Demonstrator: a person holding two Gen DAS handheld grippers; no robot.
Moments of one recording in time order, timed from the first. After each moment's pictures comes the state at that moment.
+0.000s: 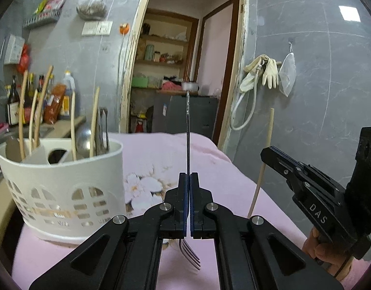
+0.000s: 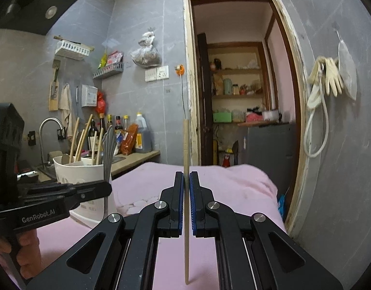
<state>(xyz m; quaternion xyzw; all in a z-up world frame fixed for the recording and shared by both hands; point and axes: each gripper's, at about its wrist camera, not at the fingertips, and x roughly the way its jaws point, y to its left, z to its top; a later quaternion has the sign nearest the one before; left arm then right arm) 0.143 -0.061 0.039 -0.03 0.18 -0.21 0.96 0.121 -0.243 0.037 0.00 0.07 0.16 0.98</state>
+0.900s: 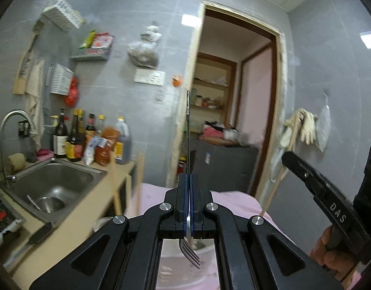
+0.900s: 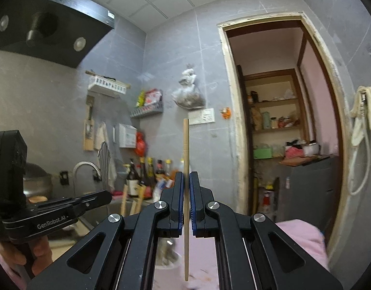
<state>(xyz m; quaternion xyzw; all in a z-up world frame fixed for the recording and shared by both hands) 0.134 0.054 0.132 -0.09 0.07 -0.09 0.99 0.145 -0.155 0.134 0.04 -0.03 0.28 0.96</state>
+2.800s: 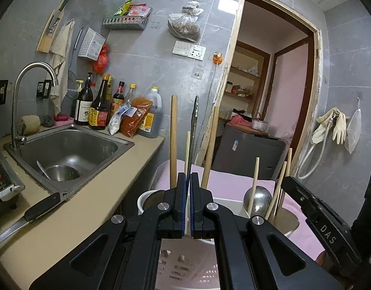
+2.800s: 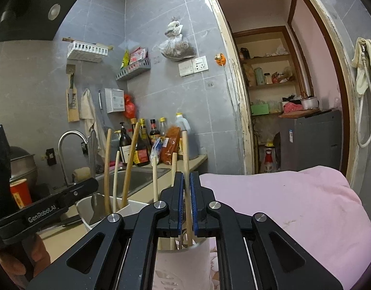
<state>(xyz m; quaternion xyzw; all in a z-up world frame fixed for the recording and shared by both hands) 0.173 0.107 0.059 -0.13 0.13 -0.03 0.98 0.202 -0.090 0.054 0.06 0.09 0.24 0.96</state>
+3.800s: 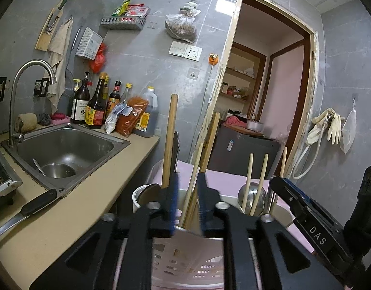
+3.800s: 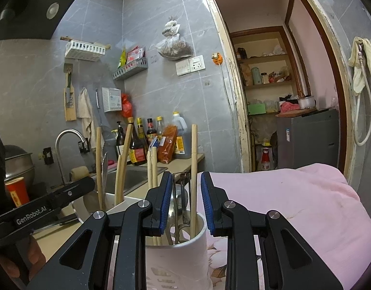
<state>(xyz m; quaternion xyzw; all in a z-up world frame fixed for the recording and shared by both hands) 0.167 0.106 0.057 -0.14 0.12 -0.05 0.98 0.201 -0.089 0.046 0.06 0.09 0.23 0.97</state>
